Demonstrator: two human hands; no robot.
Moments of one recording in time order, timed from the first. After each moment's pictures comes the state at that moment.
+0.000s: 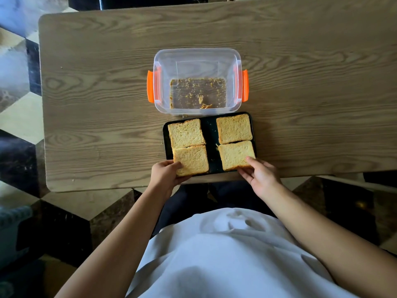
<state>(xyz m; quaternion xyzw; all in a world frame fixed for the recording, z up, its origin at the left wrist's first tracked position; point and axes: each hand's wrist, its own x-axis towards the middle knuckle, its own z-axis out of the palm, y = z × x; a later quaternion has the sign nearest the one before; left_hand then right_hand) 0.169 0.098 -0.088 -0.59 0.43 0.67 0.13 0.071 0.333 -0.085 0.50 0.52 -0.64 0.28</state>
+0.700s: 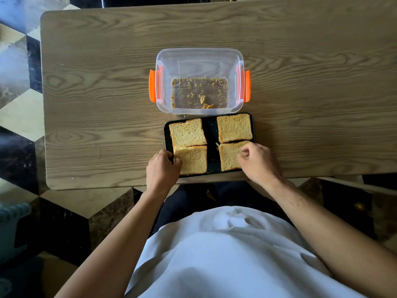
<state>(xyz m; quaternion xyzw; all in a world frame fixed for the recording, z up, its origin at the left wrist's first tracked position) 0.167 0.087 -0.079 -0.40 0.85 0.30 0.16 0.050 0.321 -0.062 -0.07 0.94 -0.21 0.28</state>
